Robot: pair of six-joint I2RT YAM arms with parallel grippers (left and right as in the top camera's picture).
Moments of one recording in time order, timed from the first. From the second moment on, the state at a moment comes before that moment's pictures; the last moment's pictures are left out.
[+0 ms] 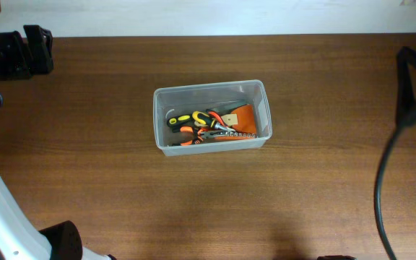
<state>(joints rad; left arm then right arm) 0.31 1.72 2.57 -1.43 0.27 0.12 0.00 1.38 2.67 -1.39 -0.15 0.08</state>
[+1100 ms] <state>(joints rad) 0.31 1.74 2.56 -1.46 0.27 0.12 0.00 1.29 2.67 -1.53 -0.08 0.07</state>
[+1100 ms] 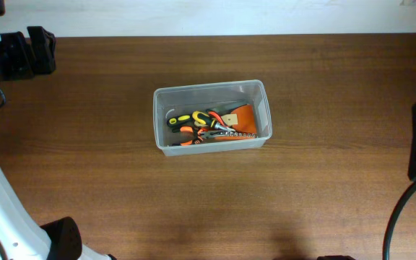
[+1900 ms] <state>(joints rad) 0.31 1.74 2.56 -1.46 0.27 0.12 0.00 0.79 1.60 -0.98 0.22 0.08</state>
